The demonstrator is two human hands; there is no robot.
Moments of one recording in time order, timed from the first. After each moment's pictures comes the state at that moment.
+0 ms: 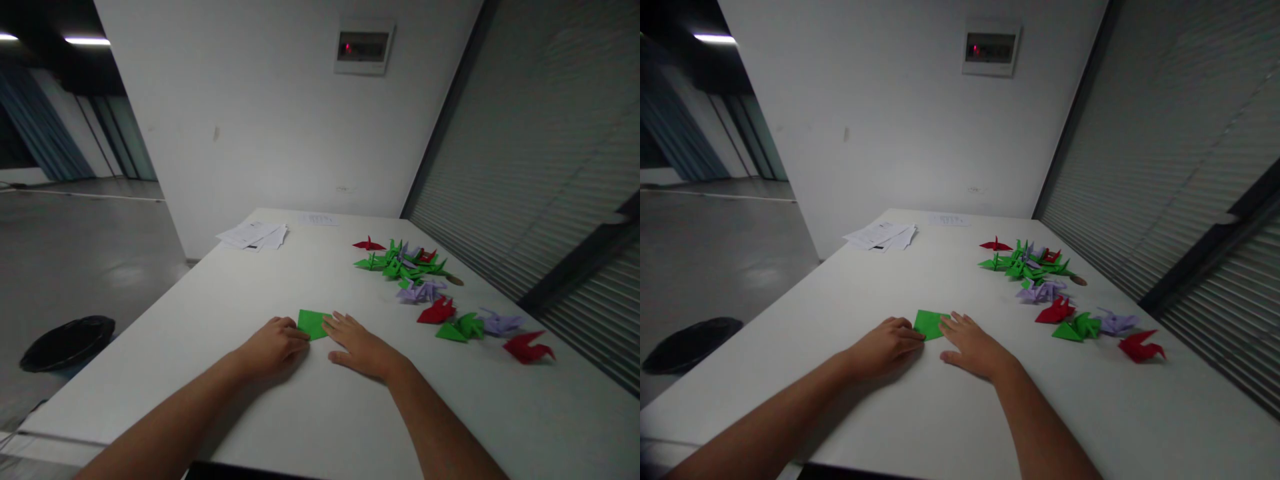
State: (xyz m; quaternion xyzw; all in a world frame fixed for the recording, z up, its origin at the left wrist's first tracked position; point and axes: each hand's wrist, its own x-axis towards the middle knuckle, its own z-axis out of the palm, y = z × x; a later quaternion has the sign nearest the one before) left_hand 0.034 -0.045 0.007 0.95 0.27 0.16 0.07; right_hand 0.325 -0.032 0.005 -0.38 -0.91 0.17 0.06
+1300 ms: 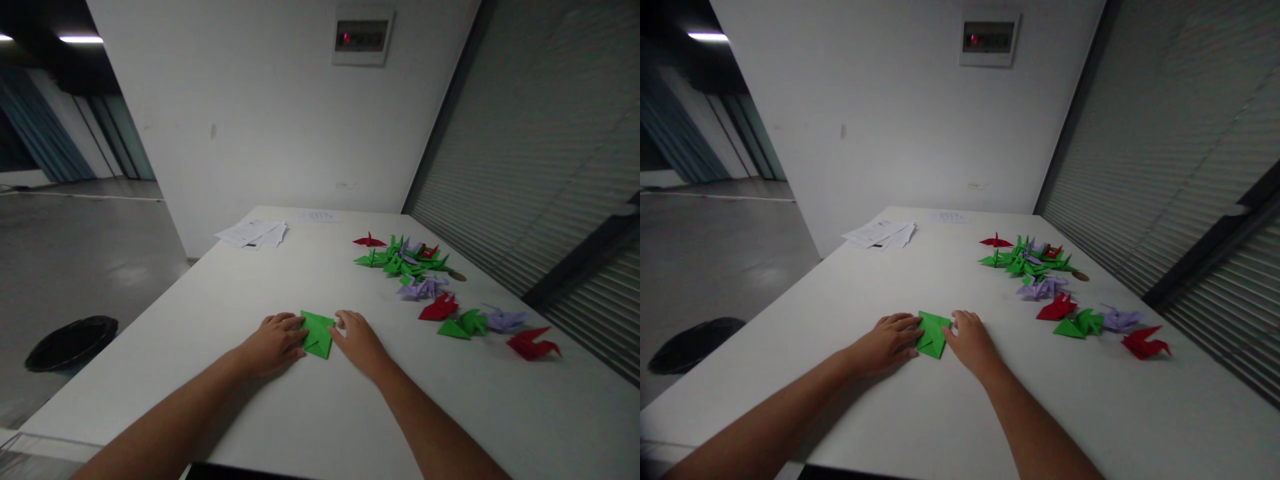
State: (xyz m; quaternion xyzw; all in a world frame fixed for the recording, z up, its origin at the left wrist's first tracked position) left_hand 0.033 -0.039 -0.007 0.92 0.36 0.12 0.07; right_hand 0.296 -0.031 -0.010 -0.57 -0.78 0.09 0.25
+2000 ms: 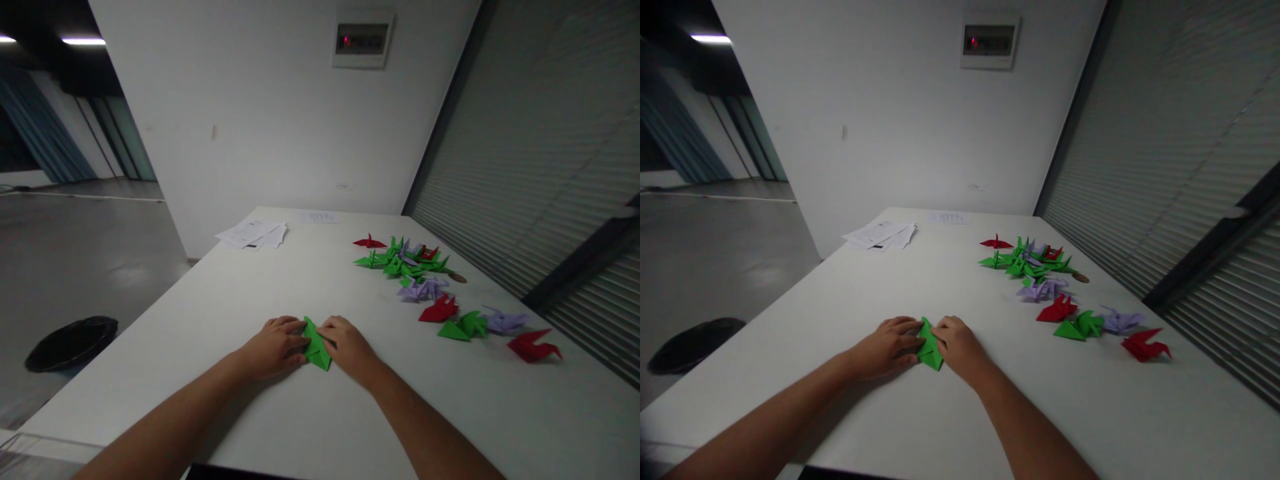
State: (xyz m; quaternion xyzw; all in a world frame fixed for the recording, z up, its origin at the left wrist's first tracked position) left_hand 0.034 -0.043 -0.004 0.93 0.34 0.11 0.08; right_hand 0.284 -0.037 -0.013 -0.41 -0.87 0.11 0.26
